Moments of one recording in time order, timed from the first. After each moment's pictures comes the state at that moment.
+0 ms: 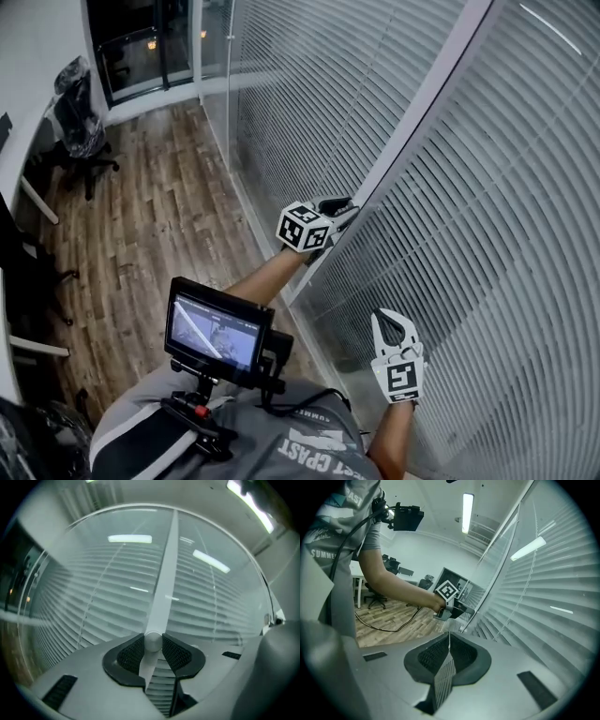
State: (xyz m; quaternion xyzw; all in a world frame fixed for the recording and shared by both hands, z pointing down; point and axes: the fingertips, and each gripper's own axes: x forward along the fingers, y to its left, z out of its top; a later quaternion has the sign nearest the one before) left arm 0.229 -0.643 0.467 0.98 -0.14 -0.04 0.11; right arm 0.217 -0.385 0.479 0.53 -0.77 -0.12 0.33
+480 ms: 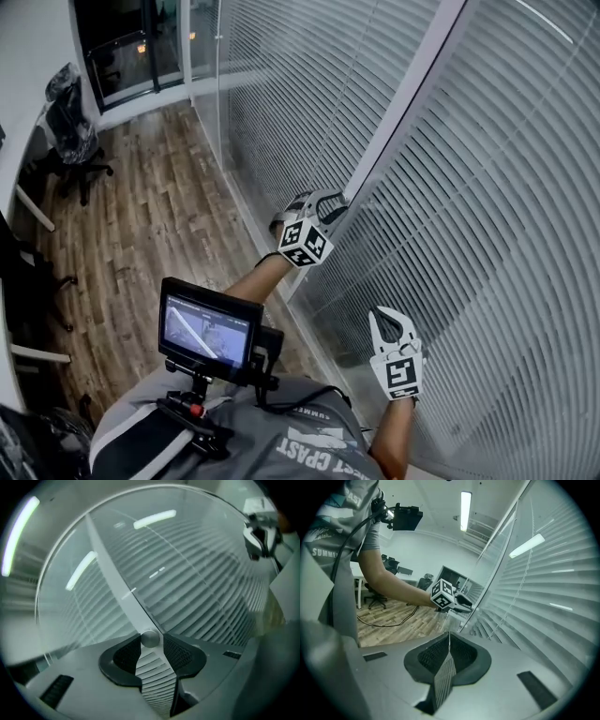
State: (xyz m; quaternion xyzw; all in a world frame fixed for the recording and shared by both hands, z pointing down) left arm 0.225 -0.628 0.474 0.92 -0.23 0.12 -0.29; right arm 0.222 -0.370 0.485 0.54 -0.77 -0.10 0.33
